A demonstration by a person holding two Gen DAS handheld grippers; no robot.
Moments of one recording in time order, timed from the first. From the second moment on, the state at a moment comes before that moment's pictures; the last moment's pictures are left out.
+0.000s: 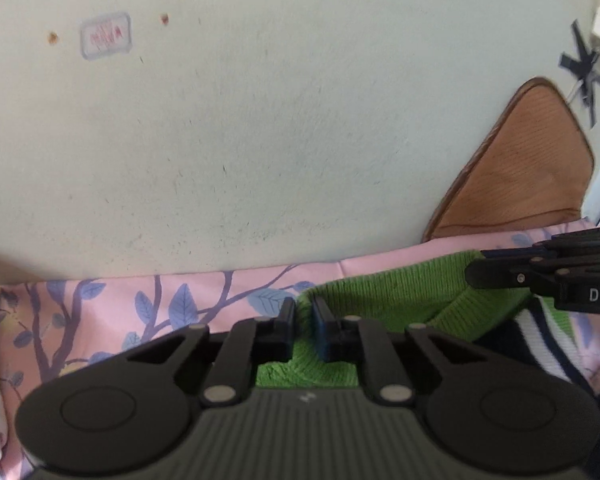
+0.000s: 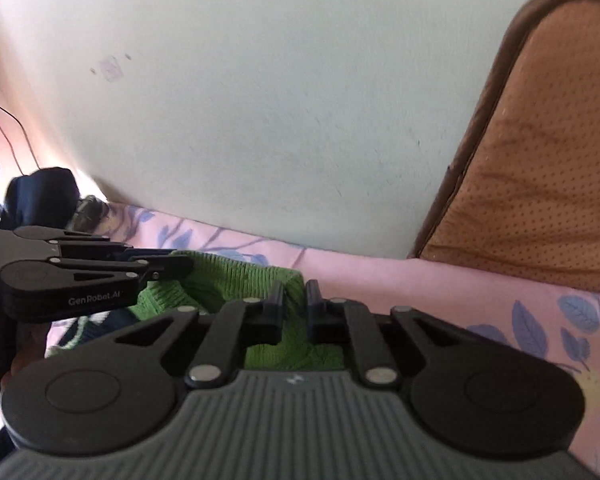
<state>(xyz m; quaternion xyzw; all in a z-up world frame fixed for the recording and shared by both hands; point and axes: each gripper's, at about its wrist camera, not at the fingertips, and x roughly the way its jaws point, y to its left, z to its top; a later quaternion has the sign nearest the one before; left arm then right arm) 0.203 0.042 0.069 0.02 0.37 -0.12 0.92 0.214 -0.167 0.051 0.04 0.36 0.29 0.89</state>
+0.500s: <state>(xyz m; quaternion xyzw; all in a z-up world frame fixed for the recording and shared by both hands) -0.106 0.029 0.074 0.02 0.28 -0.17 0.94 -0.074 -0.216 0.048 0.02 0.25 0.31 0.92</state>
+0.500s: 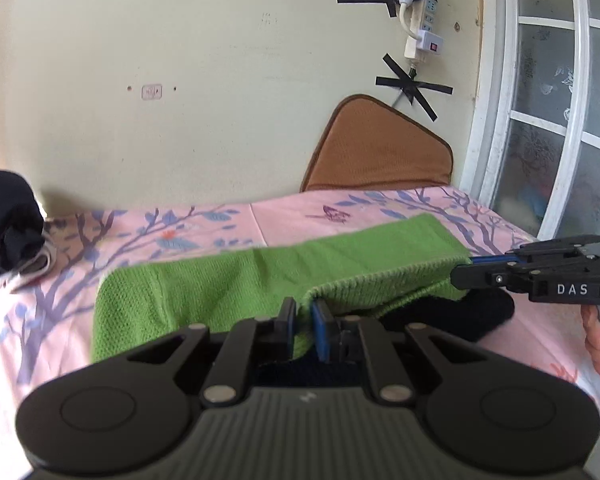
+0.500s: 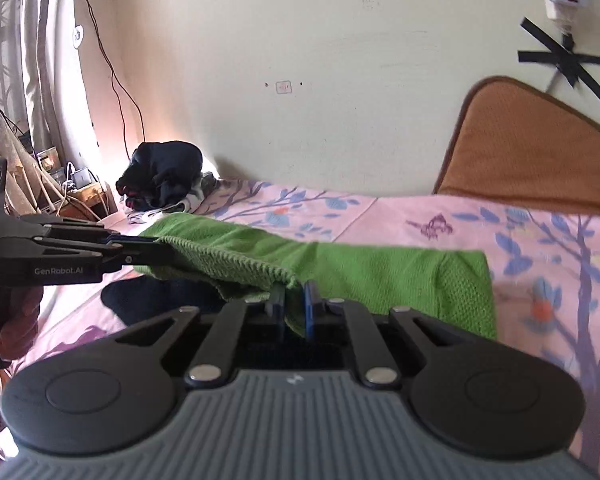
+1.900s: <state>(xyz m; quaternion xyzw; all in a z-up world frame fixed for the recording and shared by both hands) -0.015 0.084 0.060 -0.17 0.32 -0.14 0.92 -0.043 -0.327 -0.002 0.30 0.28 0.13 0.90</state>
